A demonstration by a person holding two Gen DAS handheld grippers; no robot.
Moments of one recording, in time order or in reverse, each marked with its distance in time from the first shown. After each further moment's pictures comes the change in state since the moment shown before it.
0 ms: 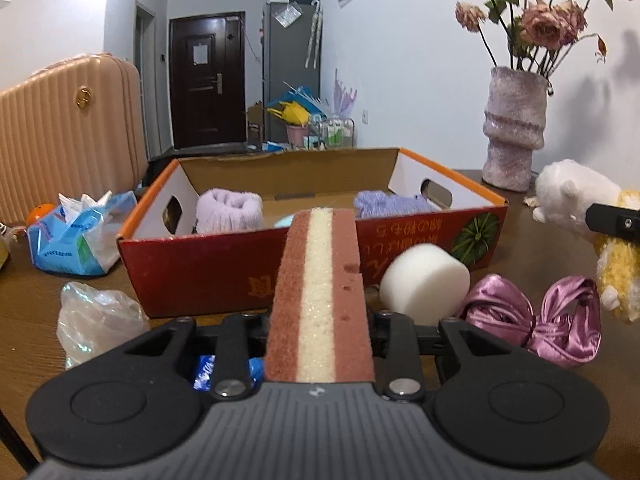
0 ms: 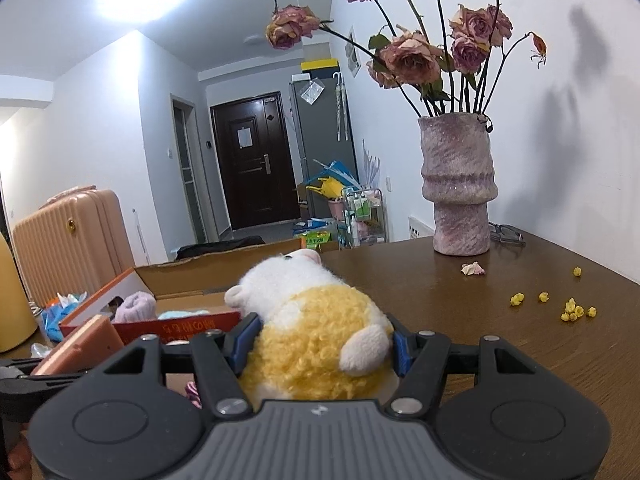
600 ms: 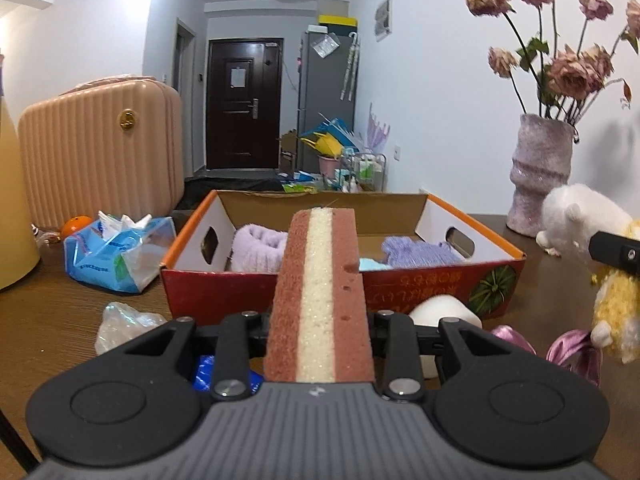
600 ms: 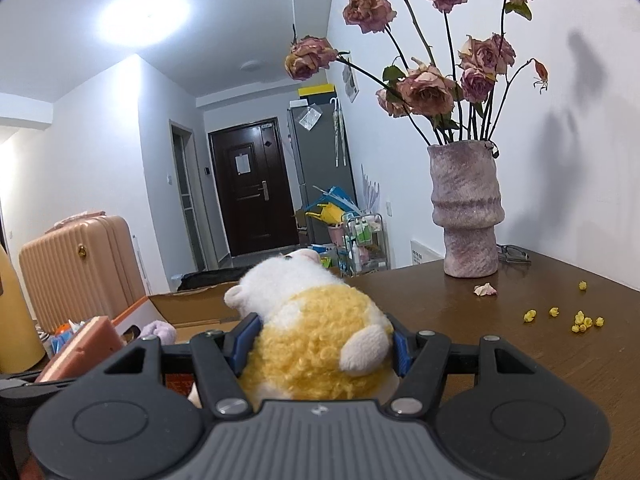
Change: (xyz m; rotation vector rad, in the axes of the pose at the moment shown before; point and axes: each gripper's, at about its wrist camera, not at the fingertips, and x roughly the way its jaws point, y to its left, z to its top) left arm -0.020 0.005 0.011 -0.078 -0.103 0.084; right arm -0.009 0.031 0.005 0.022 -0.084 -0.009
